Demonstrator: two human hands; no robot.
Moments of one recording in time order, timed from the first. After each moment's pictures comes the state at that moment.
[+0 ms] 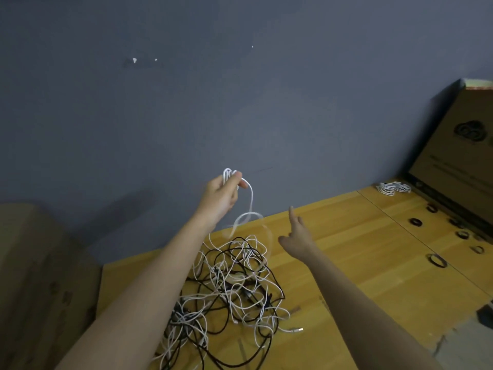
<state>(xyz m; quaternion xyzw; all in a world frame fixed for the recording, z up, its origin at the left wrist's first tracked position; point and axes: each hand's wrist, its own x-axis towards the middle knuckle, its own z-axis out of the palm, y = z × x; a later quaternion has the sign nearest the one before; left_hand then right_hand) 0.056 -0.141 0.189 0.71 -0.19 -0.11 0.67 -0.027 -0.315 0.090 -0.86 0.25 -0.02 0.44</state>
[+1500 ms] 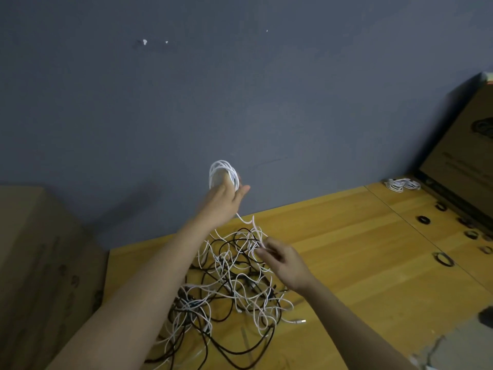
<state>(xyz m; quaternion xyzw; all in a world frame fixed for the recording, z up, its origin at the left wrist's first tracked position) 0.077 -0.123 0.150 0.90 -0.28 0.00 0.34 -0.062 -0.264 0.056 -0.87 0.02 -0.07 0.49</state>
